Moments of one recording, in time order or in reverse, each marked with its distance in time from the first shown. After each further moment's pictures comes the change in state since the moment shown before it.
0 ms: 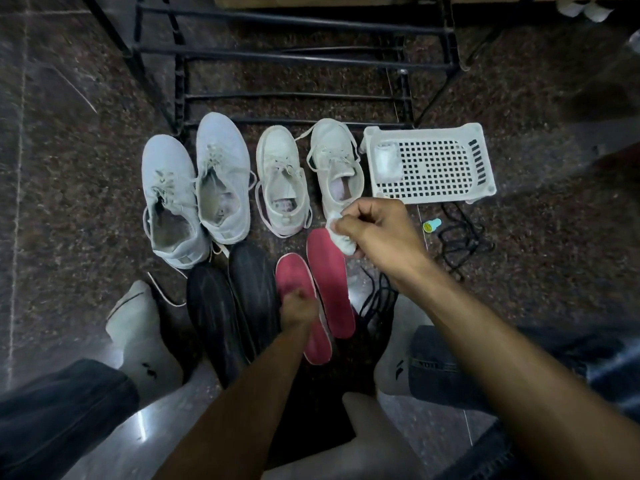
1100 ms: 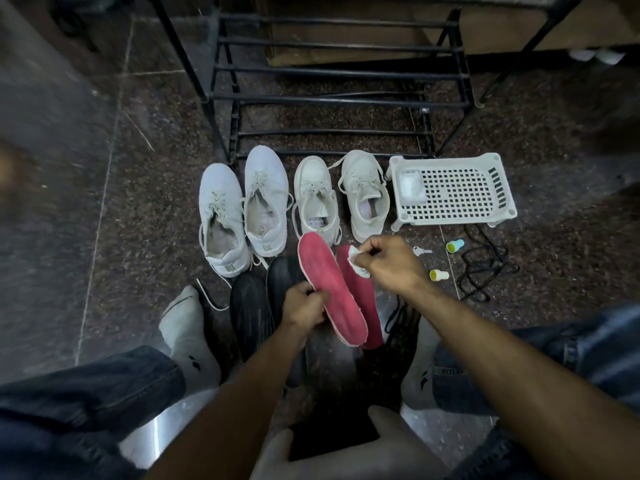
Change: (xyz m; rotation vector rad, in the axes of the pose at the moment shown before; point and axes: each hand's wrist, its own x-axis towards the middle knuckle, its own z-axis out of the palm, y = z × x) left_hand -0.054 0.024 -0.071 -0.217 -0.113 0.230; right_hand -0.002 0.043 0.019 -0.280 -0.067 -0.025
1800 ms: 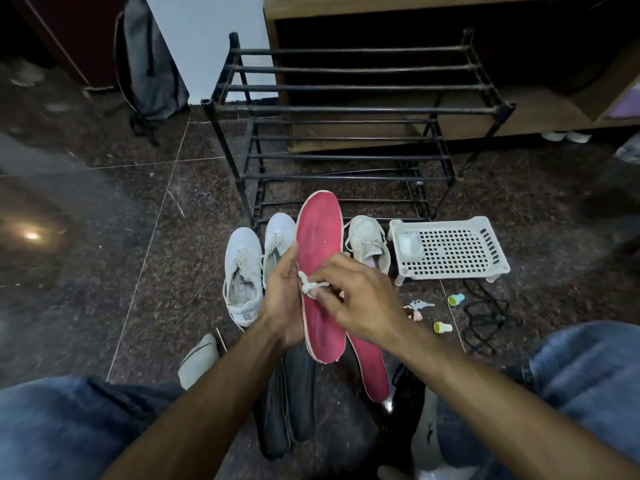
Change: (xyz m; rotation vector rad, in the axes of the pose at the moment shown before) left_hand -0.094 0.126 -0.033 -0.704 -0.588 0.130; right_hand -0.063 -0.084 -0.008 -0.275 0.186 -0.848
